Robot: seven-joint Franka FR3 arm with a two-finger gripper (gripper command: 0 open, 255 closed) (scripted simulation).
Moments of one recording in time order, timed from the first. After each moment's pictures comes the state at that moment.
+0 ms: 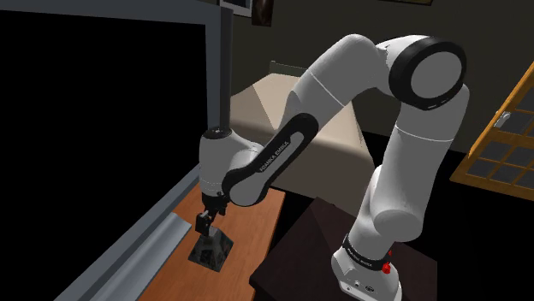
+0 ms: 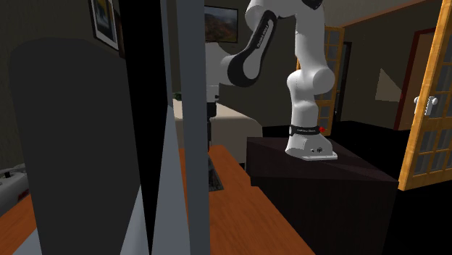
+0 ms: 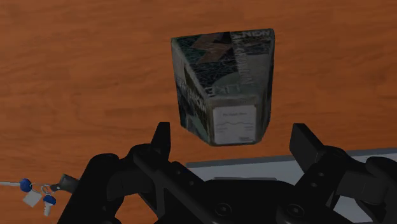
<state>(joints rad) 0.22 0.08 0.31 -2.48 -0.07 2.59 0.34</state>
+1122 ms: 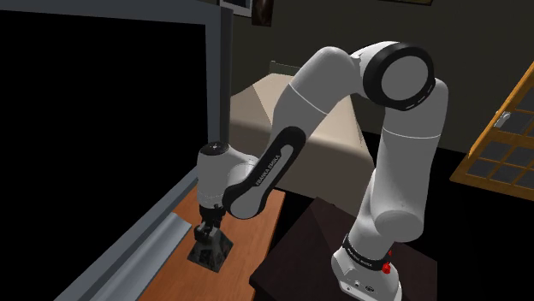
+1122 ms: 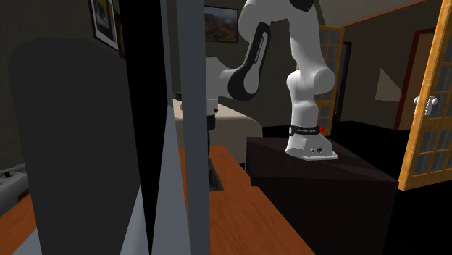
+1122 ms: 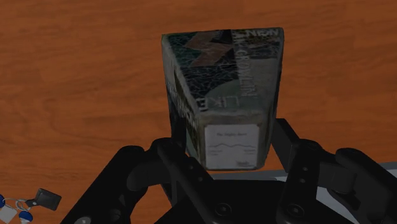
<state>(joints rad) 0.24 0.20 0.29 -2.46 -0.17 2.70 0.41</state>
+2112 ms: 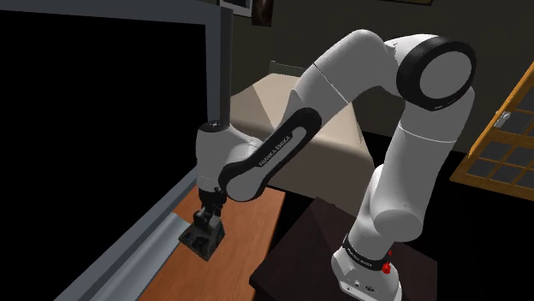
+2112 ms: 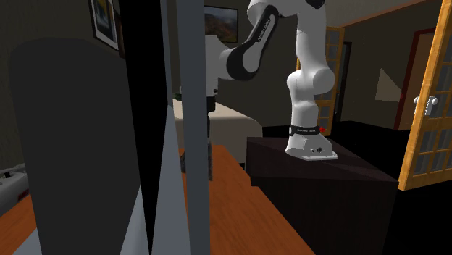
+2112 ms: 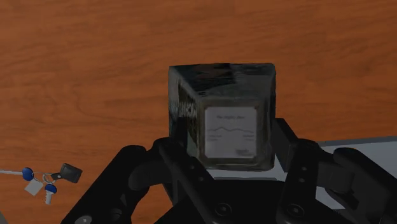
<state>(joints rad) 0.22 0.05 0.32 -2.45 -0.05 2.54 0.33</state>
